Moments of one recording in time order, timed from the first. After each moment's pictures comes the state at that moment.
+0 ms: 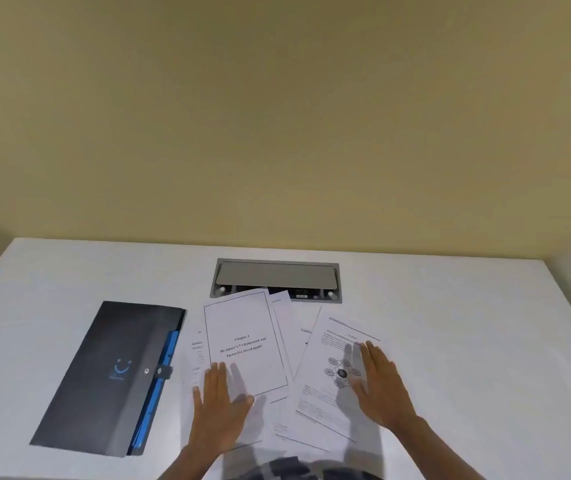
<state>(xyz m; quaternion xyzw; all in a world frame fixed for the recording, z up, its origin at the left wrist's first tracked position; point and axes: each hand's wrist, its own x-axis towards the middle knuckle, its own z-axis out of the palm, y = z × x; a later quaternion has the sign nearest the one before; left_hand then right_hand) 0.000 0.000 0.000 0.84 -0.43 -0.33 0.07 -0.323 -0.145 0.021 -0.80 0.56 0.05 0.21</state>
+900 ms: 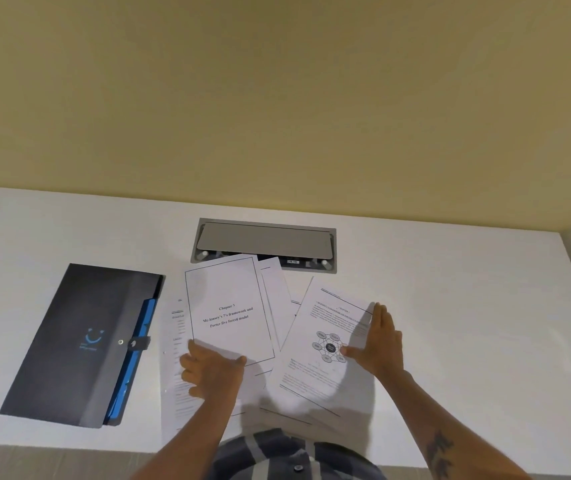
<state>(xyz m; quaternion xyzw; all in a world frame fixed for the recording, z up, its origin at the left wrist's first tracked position) -0.039 -0.071 -0.025 0.95 -0.07 -0.29 0.12 -0.319 -0.211 -0.001 -0.71 0.66 0.12 0.24</state>
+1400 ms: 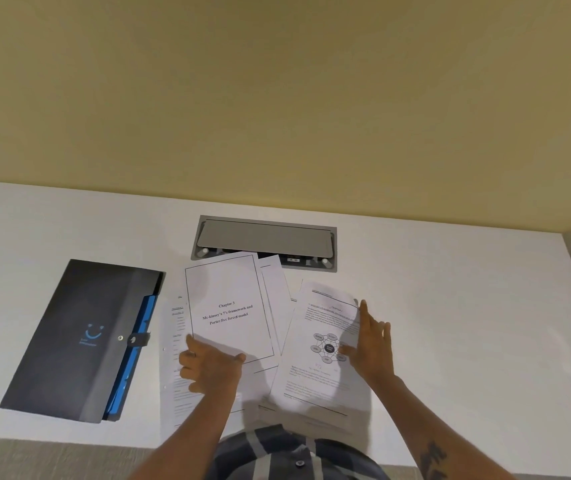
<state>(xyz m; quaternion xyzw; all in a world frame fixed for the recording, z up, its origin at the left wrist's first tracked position) -0.041 -0.076 -0.020 0.95 -0.05 -0.28 0.12 -0.309 -0.198 -0.009 -0.73 0.63 0.08 0.26</state>
